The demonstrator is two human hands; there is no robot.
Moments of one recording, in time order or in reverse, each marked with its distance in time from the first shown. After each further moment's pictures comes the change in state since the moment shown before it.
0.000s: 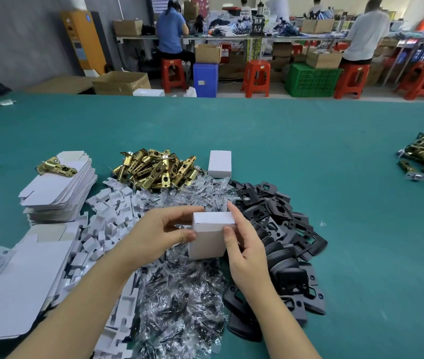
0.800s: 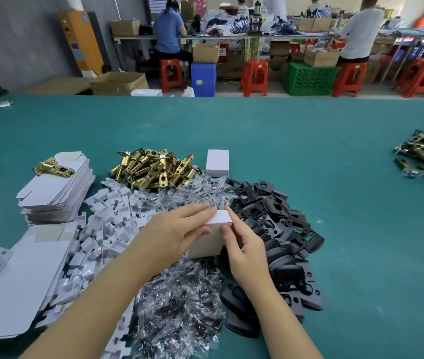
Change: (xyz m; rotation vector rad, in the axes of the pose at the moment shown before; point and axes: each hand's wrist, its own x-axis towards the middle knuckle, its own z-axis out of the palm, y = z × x) left_hand -0.003 0.020 0.022 0.692 0.067 0.397; right_hand 0.000 0.006 -0.006 0.012 -0.008 0.120
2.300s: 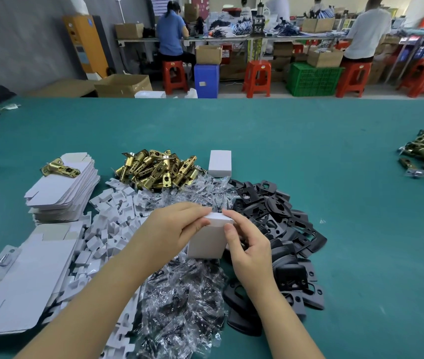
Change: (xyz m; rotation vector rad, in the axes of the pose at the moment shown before) left_hand -0.003 0.005 -0.012 -0.077 0.079 -0.040; right_hand -0.005 -0.014 0.001 0.061 0.117 -0.137
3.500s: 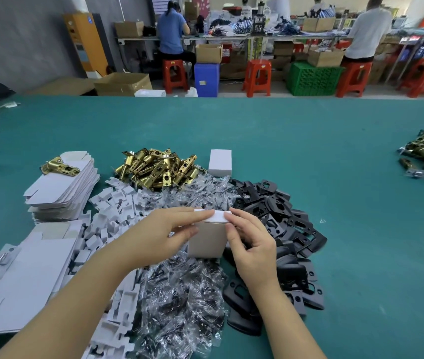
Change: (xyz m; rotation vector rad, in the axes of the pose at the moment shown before) left_hand -0.001 -0.017 -0.011 -0.154 -0.296 -0.165; right_hand 0.003 0.018 -0.002 -0.001 0.062 -0.108
